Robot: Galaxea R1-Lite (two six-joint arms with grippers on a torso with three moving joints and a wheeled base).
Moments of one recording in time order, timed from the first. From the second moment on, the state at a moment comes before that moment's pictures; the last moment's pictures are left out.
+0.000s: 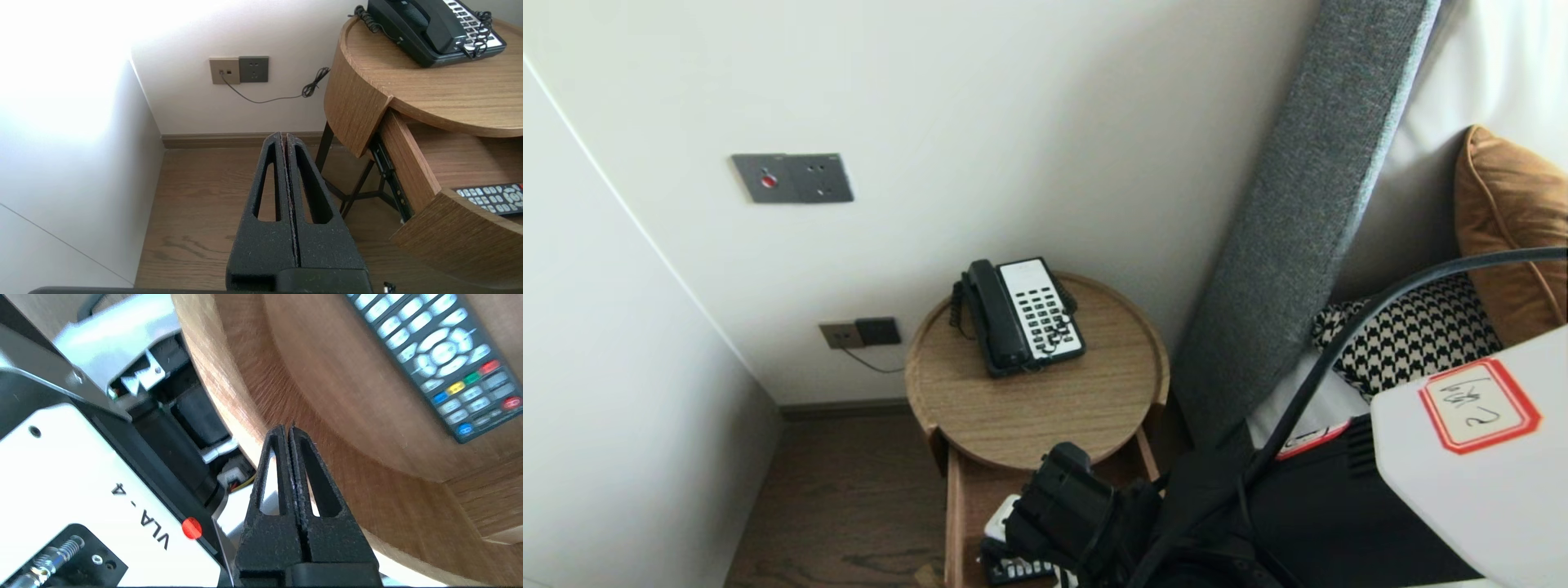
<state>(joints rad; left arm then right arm) 0.00 0.00 0.00 -0.01 0.01 -0.01 1.01 2.04 -1.17 0.26 0.05 0.05</state>
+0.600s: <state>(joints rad) 0.00 0.00 0.00 -0.01 0.01 -0.01 0.95 1.91 -1.18 0.27 -0.12 0.13</state>
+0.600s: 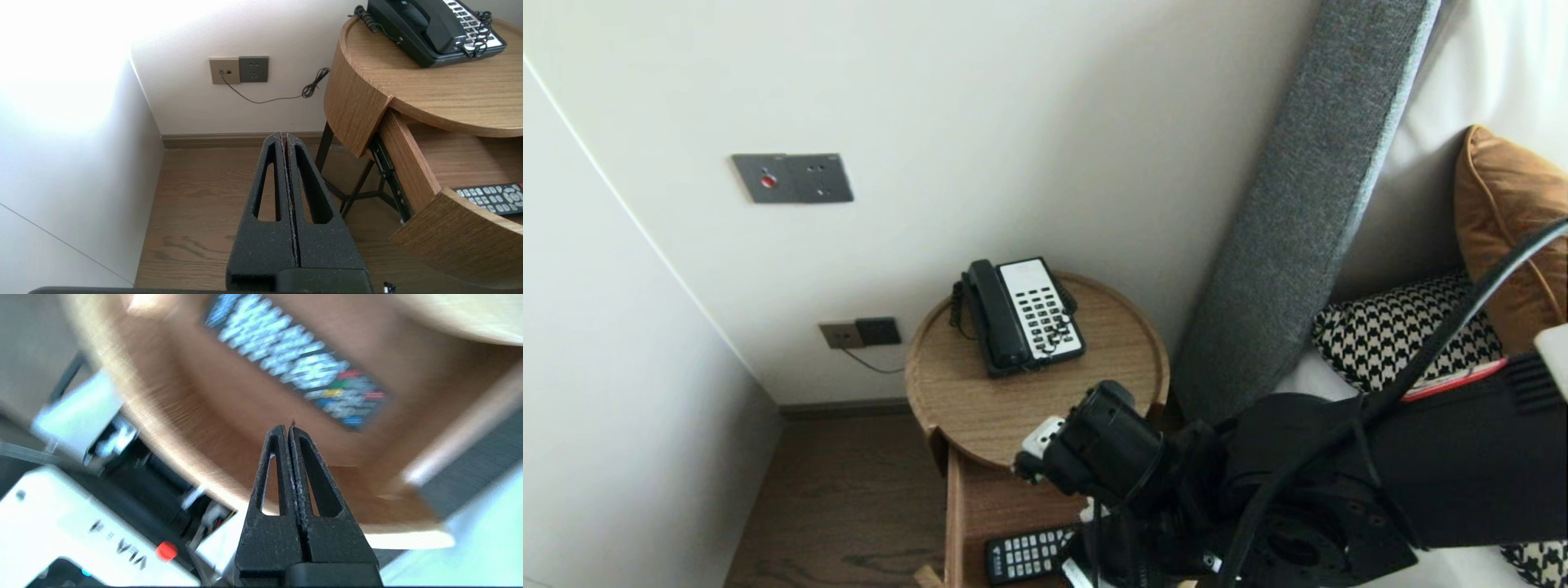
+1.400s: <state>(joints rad) 0.00 0.00 0.00 -0.02 0.01 -0.01 0.79 1.66 -1.21 0.32 -0.36 0.14</state>
